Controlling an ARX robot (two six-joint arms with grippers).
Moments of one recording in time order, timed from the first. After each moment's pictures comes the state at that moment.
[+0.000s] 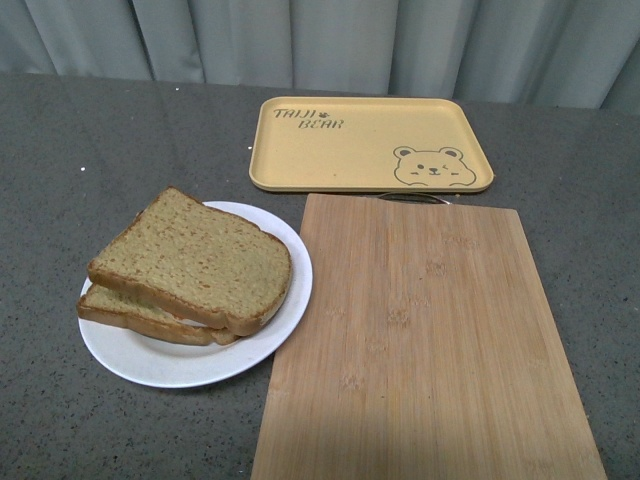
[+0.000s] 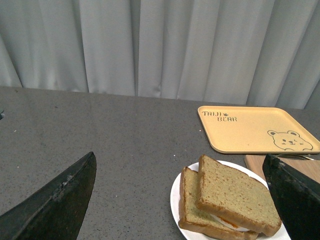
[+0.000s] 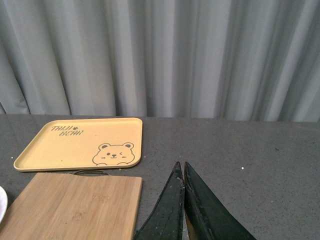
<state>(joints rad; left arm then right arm) 0.00 0.00 0.02 0.00 0.00 -0.01 0.00 0.36 0.00 0.36 0.00 0.00</state>
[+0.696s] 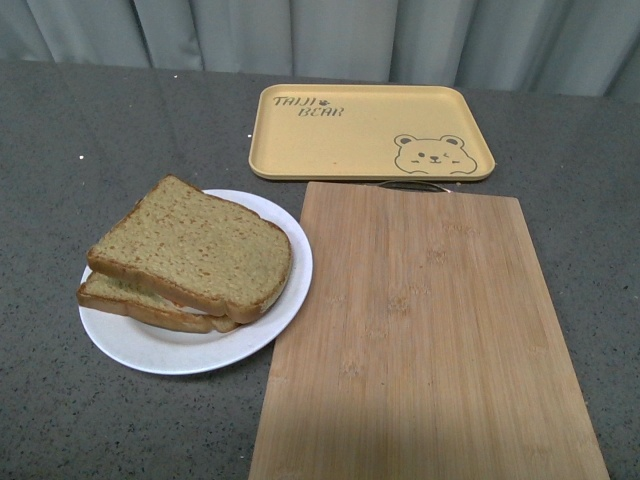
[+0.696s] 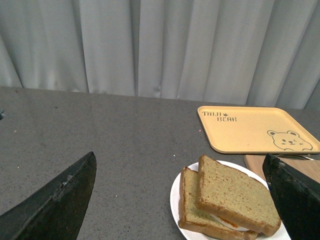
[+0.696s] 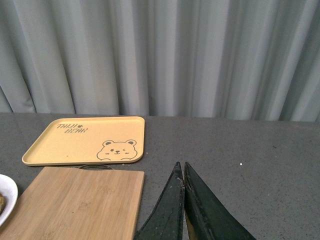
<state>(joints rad) 0.00 0.00 0.02 0.00 0.00 -0.01 0.00 0.01 0.00 0.01 0.00 0.00</state>
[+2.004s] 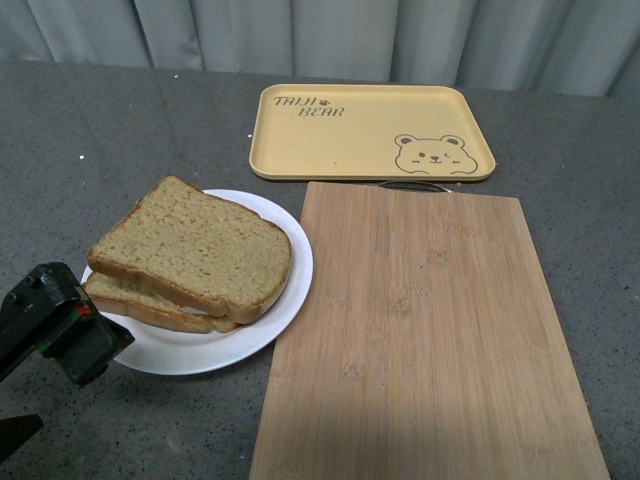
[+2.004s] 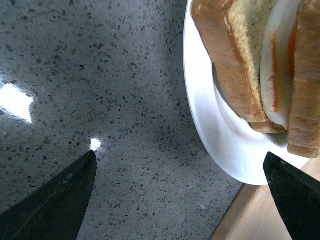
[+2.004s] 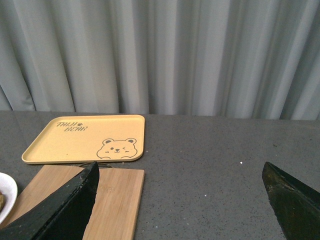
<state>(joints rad) -0.25 1.57 0.28 0.40 0.01 -0.92 0.00 0.00 0.00 0.00 0.00 0.00</state>
